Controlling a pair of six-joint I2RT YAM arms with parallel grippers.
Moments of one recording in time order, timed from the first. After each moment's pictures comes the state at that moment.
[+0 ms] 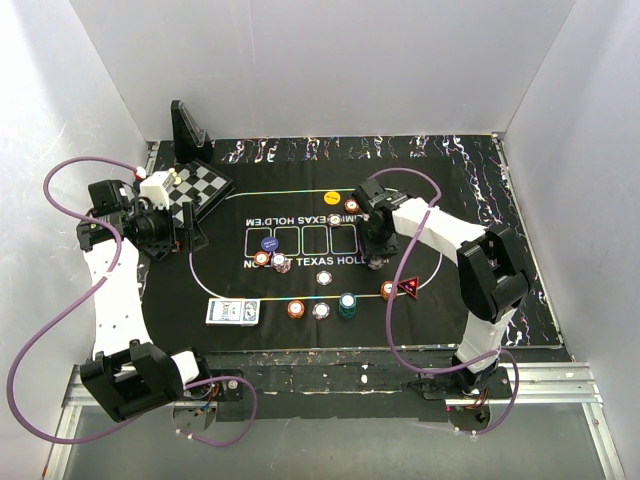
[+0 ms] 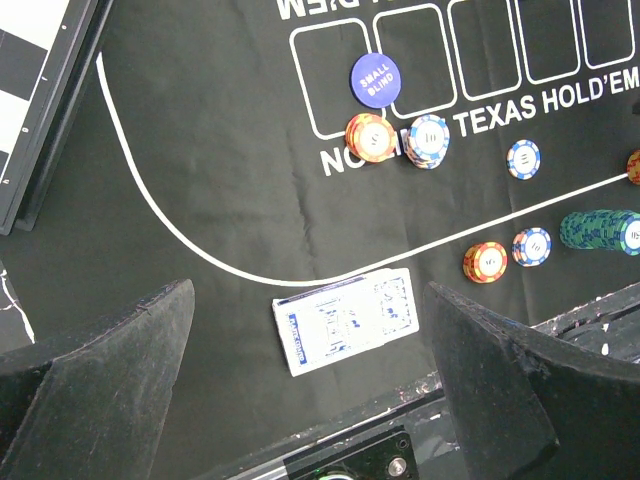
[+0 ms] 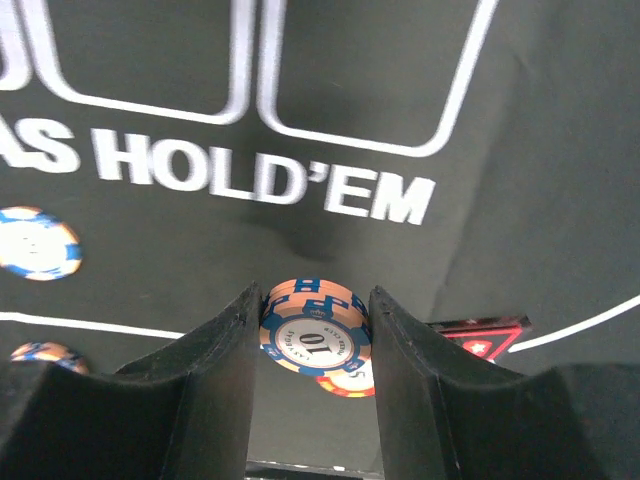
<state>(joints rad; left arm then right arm) 0.35 1.19 1.21 -1.00 0.59 0.32 0.63 1.80 1.36 -0.82 0.08 0.35</state>
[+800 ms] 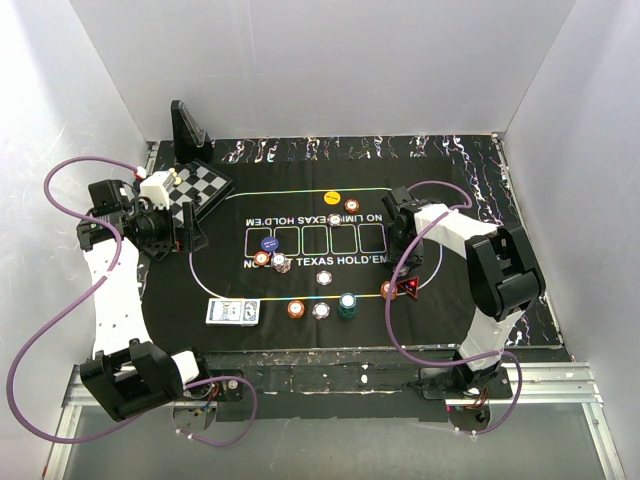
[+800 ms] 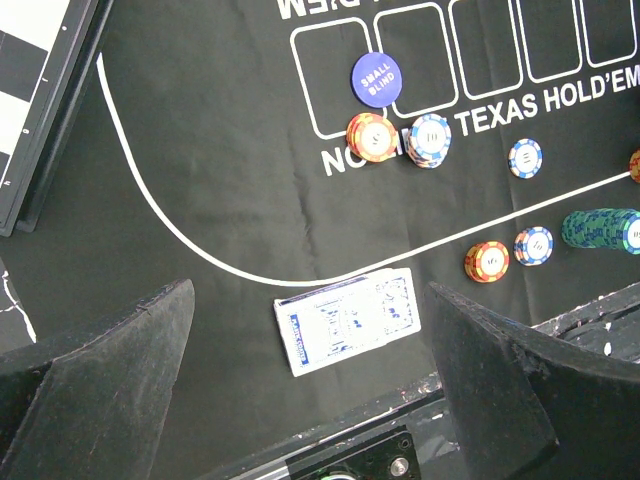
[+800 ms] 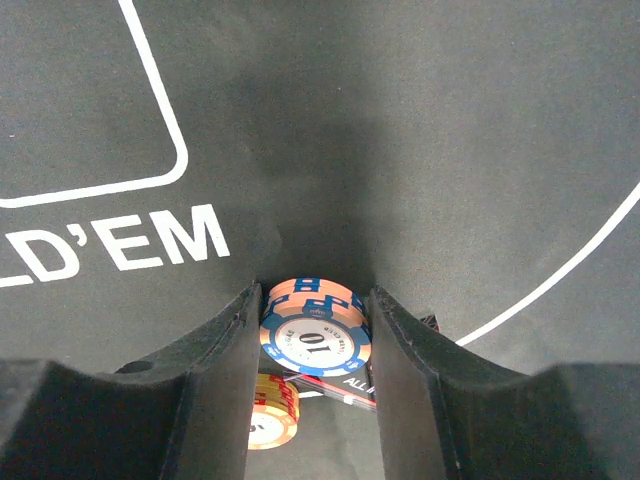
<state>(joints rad) 0.35 1.19 1.21 -1.00 0.59 0.33 0.44 1.78 1.15 -0.74 0.14 0.49</state>
